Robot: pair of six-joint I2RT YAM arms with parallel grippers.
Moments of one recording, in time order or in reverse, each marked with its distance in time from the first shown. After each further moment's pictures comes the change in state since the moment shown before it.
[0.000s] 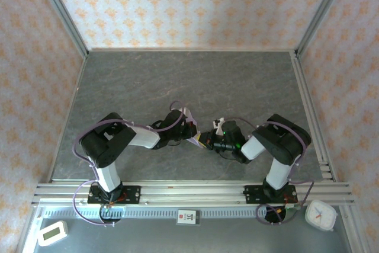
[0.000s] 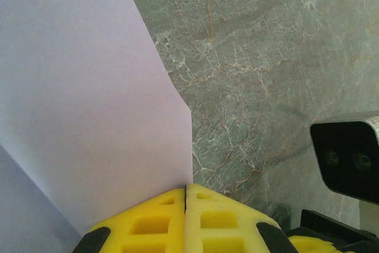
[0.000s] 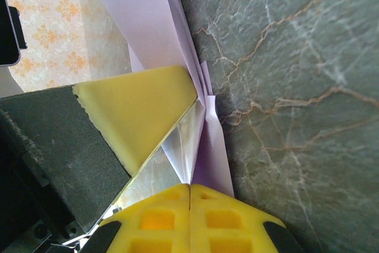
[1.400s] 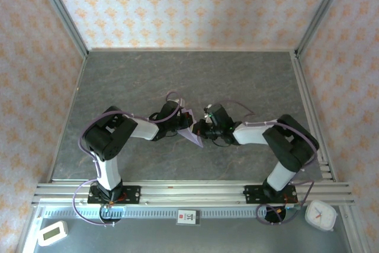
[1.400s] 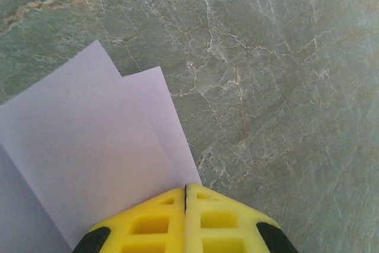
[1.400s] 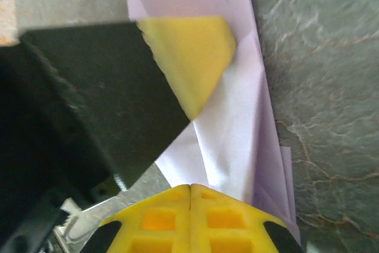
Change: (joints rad) left arm 0.115 0.072 0.073 0.023 0.021 0.097; right arm 0.038 -0.079 0.357 -0.663 0.102 -0.288
